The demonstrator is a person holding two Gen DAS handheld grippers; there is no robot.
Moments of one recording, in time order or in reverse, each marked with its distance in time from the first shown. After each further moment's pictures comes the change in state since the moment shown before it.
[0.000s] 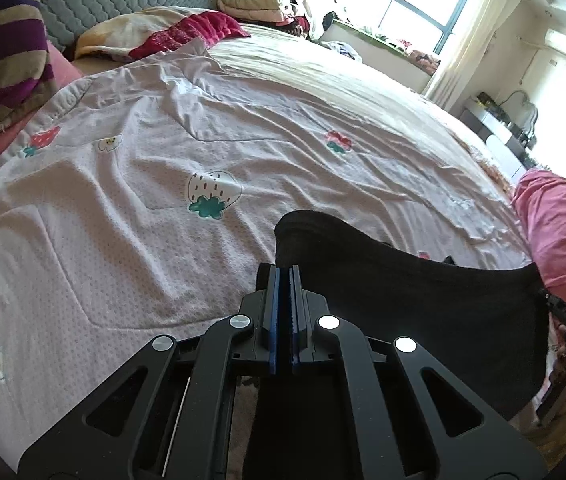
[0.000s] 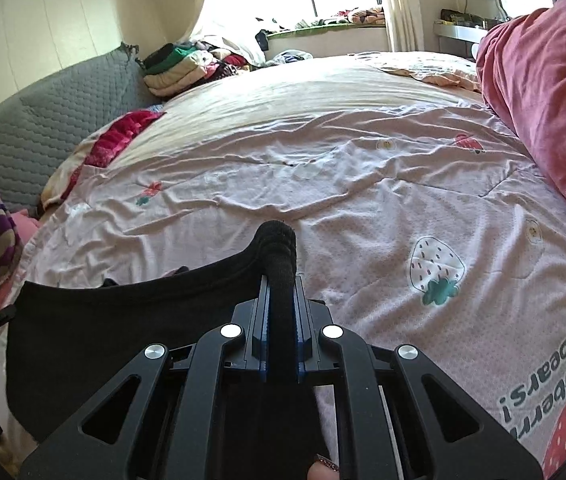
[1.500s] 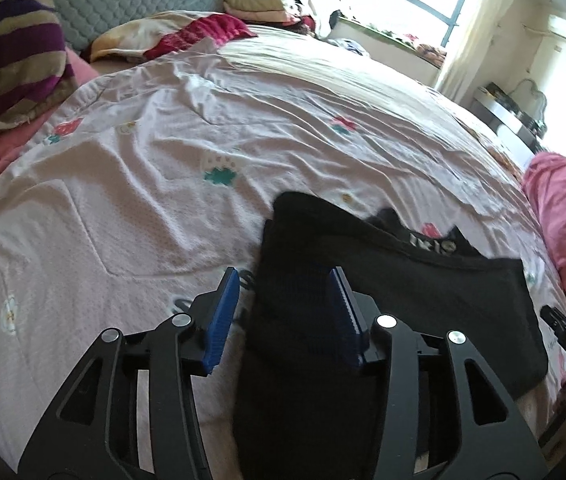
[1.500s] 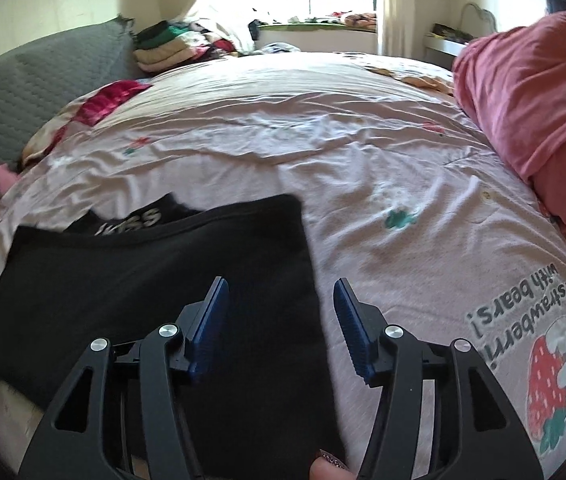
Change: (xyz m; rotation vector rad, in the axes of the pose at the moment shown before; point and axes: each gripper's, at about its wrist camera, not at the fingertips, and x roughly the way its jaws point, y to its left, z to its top) left arm -0.025 -0.015 -0.041 0.036 -0.001 0.055; right arm -0.043 0.022 -0.076 -0.103 0.029 -0.113
